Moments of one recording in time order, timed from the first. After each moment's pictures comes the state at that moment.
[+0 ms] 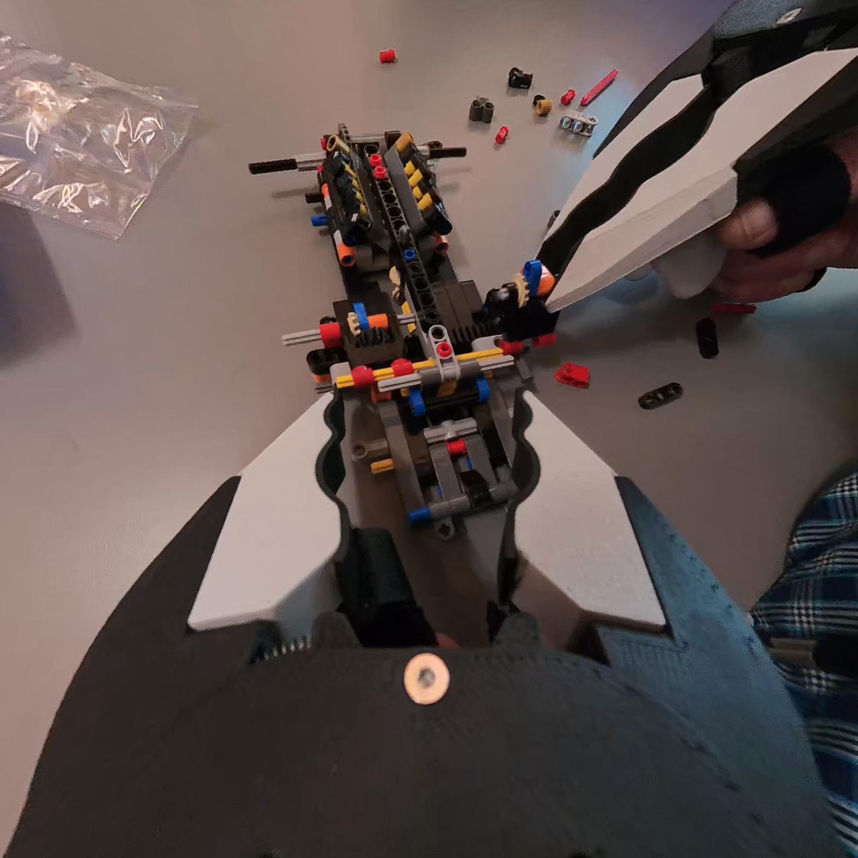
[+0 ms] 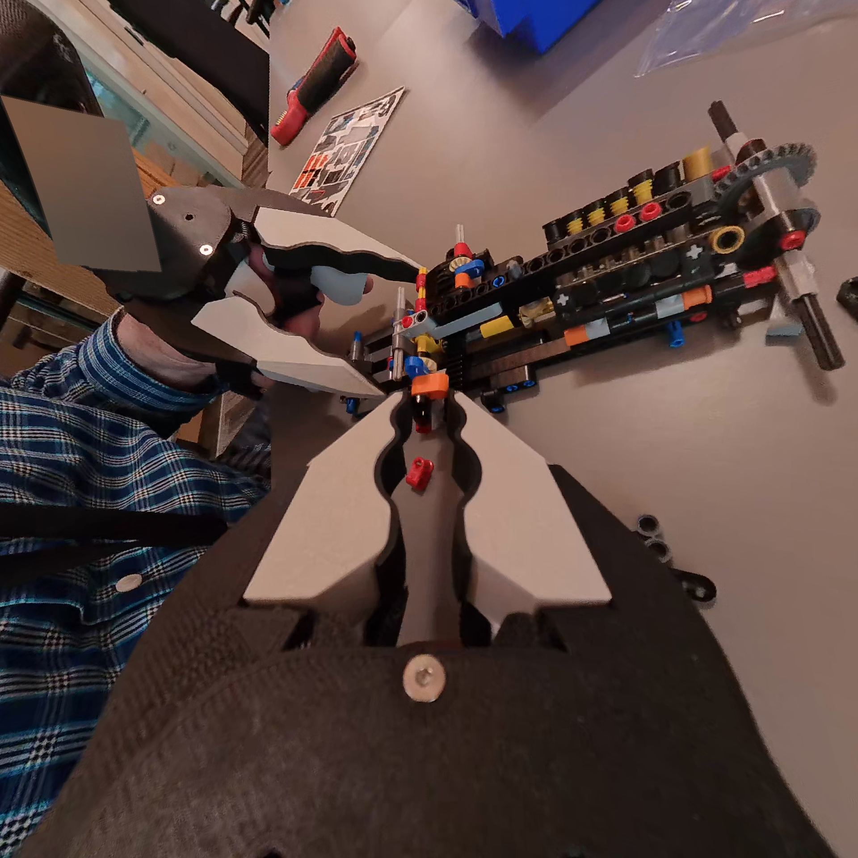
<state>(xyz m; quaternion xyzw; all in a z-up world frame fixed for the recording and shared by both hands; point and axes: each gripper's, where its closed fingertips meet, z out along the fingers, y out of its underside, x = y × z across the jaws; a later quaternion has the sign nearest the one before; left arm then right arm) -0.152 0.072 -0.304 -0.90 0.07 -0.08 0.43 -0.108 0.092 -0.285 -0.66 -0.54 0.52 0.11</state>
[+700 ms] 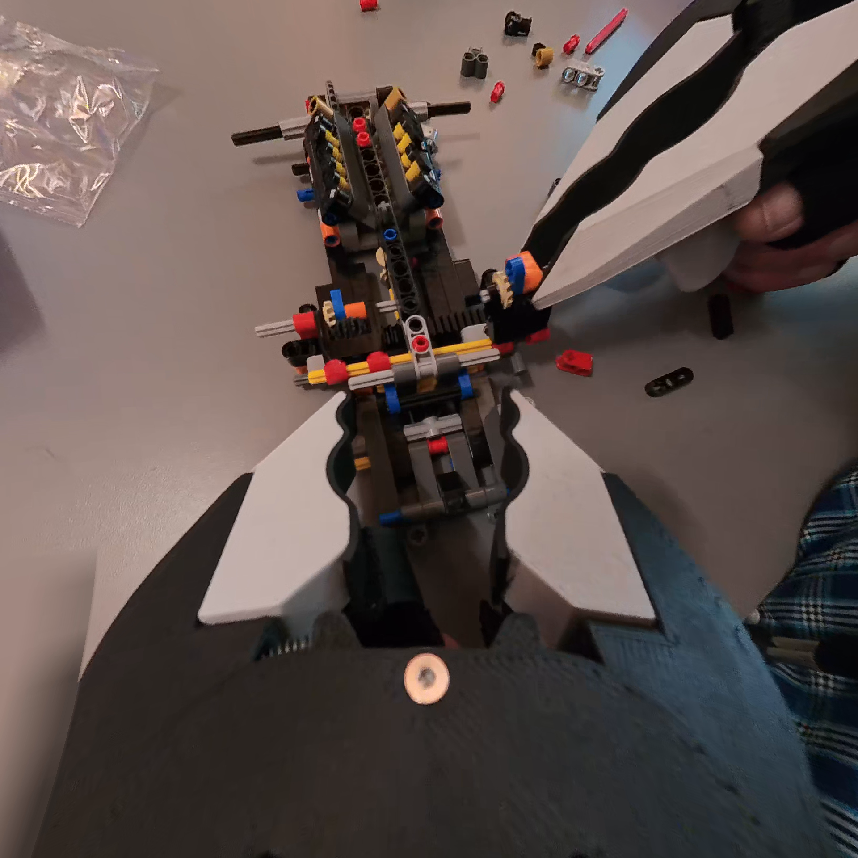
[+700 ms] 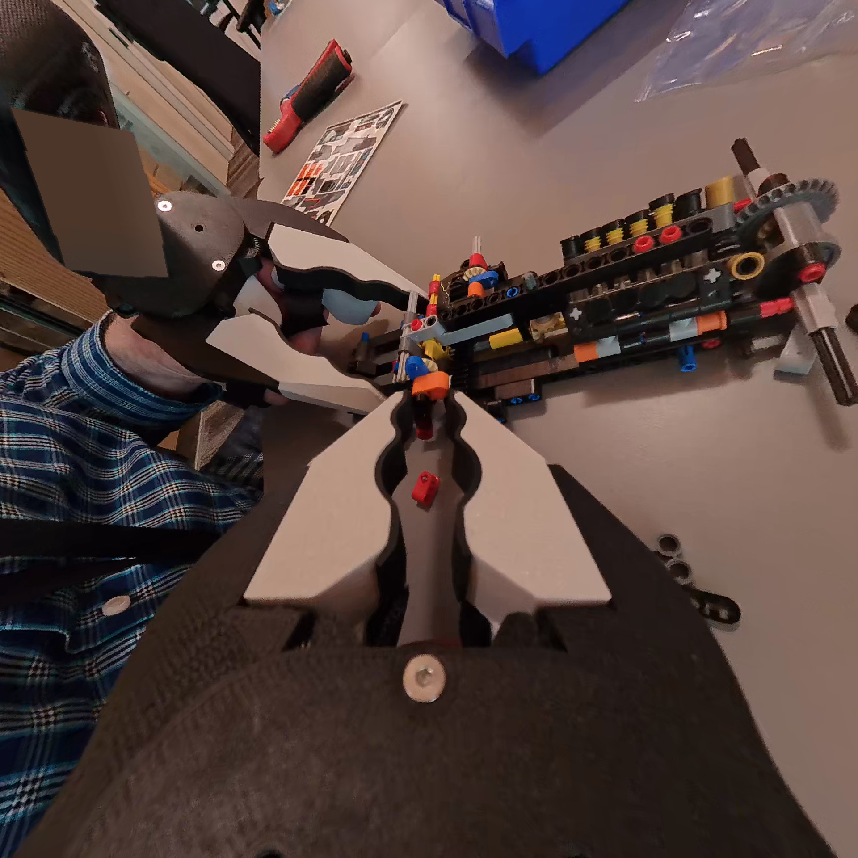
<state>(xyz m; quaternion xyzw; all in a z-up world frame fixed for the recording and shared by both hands) -0.147 0.072 -0.314 -0.91 0.08 -0.07 0.40 -0.114 0.087 -0.282 -0.66 -0.54 0.51 0.13</state>
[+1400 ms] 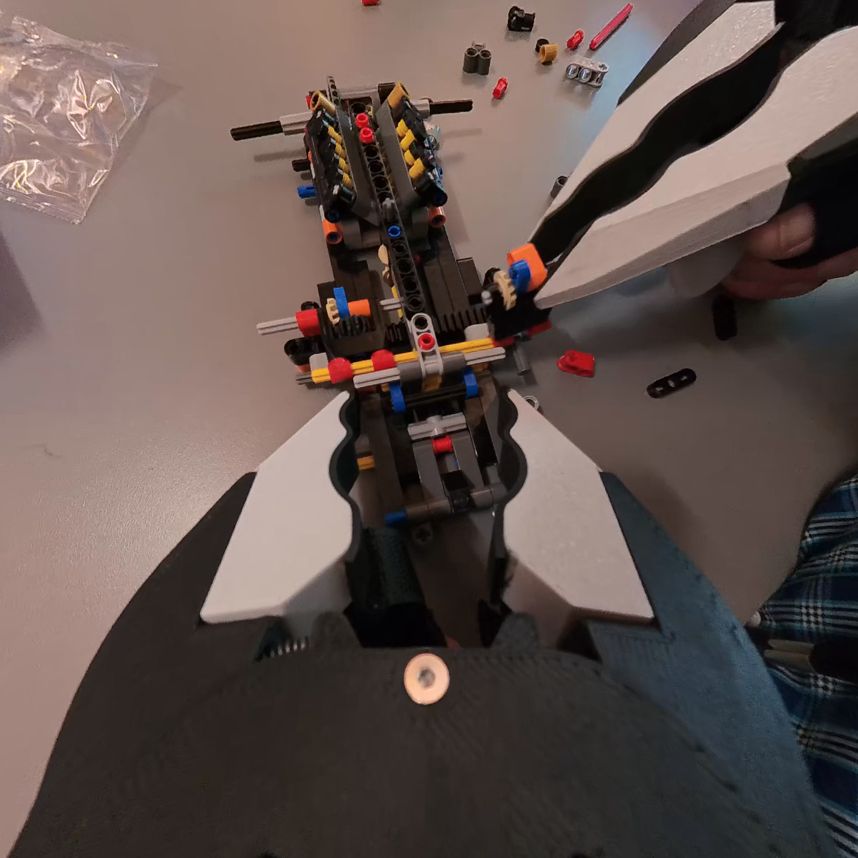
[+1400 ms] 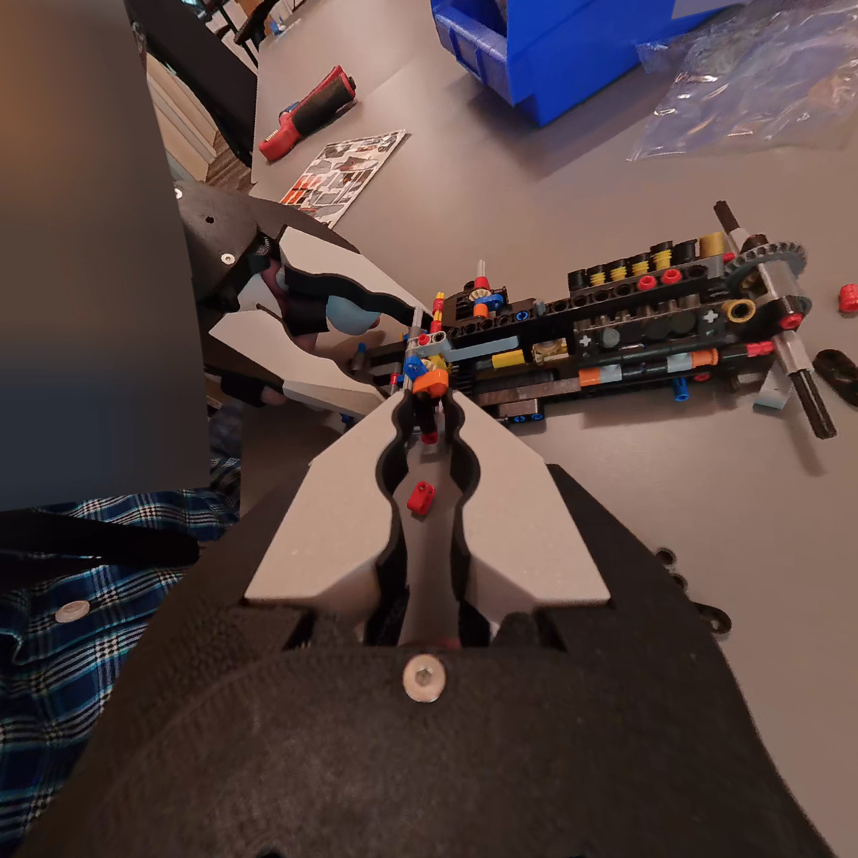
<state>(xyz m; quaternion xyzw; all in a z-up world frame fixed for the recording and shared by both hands) -0.147 0.072 -0.315 -0.91 0.08 -0.07 0.40 -0.116 0.085 -0.277 -0.63 -0.56 0.50 0.19</state>
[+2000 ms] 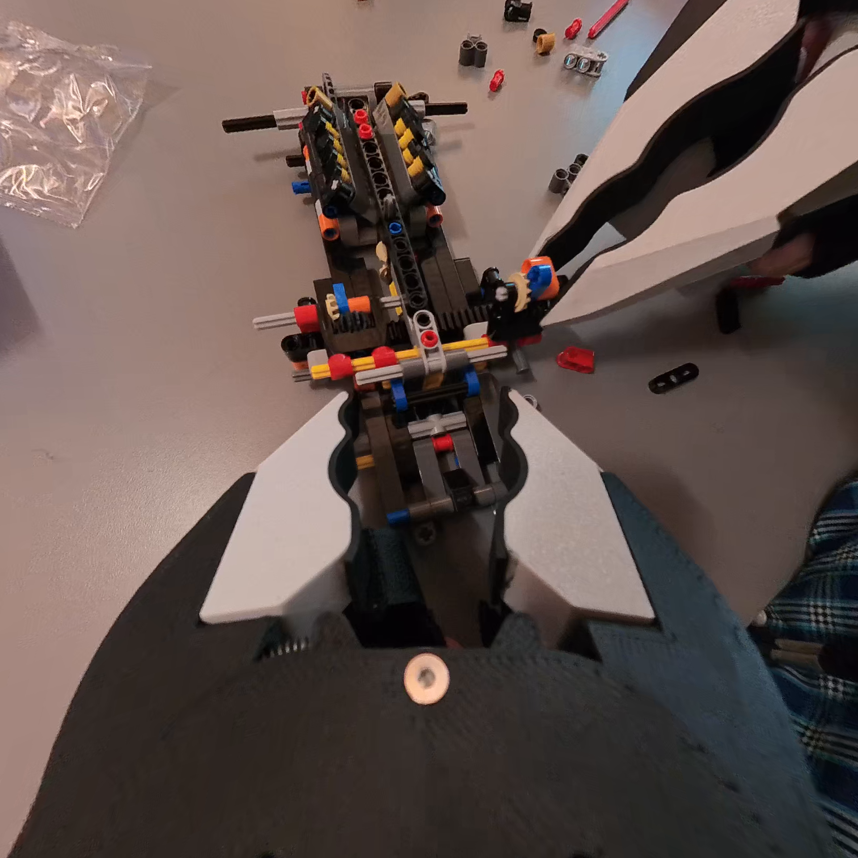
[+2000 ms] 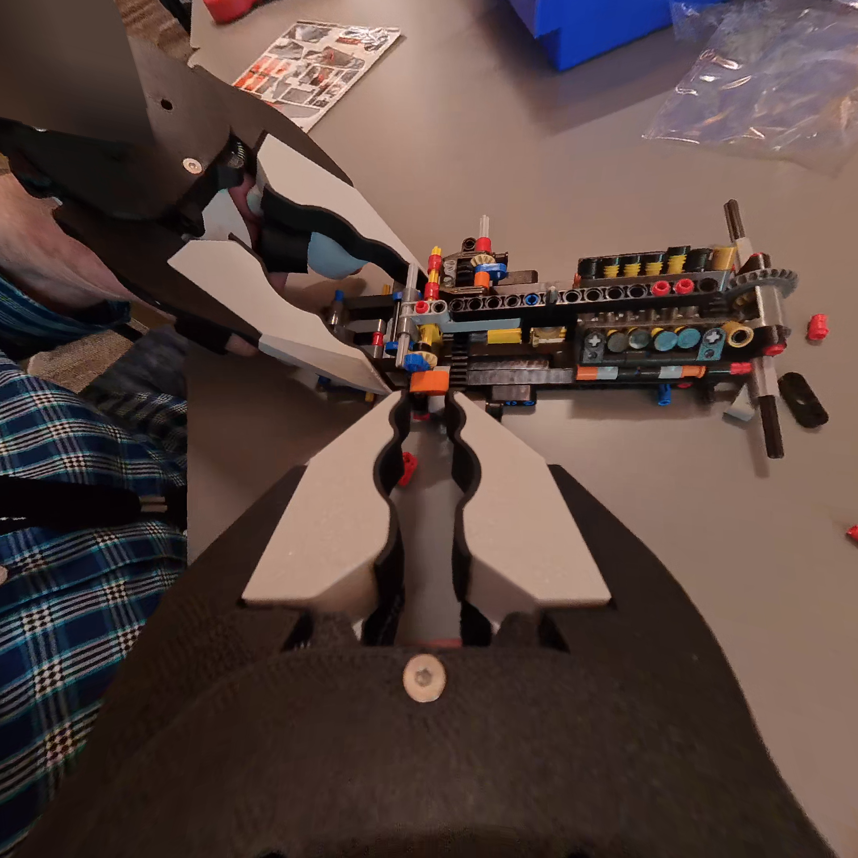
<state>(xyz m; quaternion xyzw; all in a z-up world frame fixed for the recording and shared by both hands) -0.146 0.072 -0.316 -0.91 0.09 -0.07 0.40 -0.109 0.084 -0.290 -0.61 -0.64 0.41 0.21</state>
